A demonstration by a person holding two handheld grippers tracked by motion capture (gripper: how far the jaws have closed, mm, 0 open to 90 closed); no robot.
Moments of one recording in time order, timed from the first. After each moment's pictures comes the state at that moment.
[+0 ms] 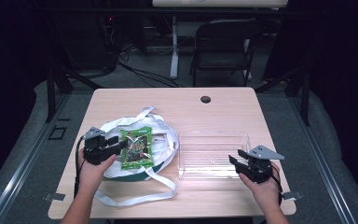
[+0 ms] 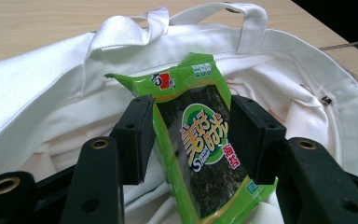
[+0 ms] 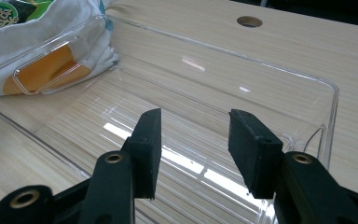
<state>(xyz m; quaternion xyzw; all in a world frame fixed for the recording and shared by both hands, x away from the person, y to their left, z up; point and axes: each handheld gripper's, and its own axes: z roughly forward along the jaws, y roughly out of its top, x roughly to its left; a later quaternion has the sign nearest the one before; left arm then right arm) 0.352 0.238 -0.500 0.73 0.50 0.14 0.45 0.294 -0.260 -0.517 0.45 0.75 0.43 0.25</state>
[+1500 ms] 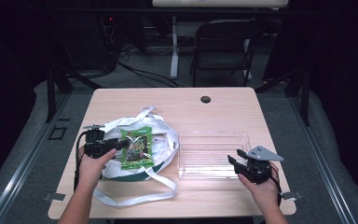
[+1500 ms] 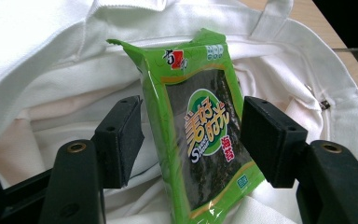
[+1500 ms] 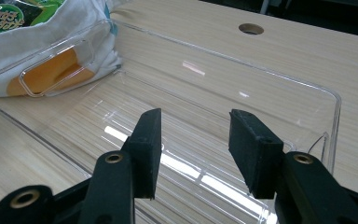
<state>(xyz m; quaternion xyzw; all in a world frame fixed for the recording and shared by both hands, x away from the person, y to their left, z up) 0.374 0.241 -0.501 0.71 0.56 0.05 0.42 0.292 -0.256 -0.516 0.44 0.75 0.43 0.26</state>
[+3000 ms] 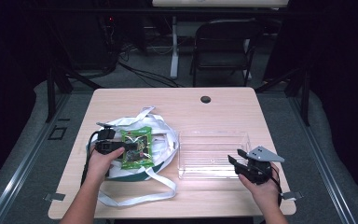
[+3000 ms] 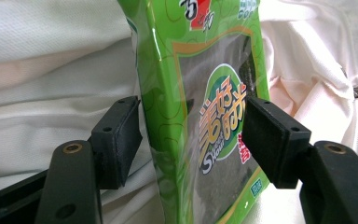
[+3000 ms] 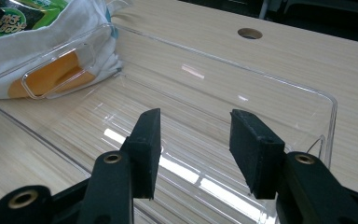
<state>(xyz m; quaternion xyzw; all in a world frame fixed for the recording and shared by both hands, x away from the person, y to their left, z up) 0.405 0.229 -0.533 0.72 0.58 -0.04 0.37 0.290 -0.256 -0.515 0.43 0.74 0.44 0.26</state>
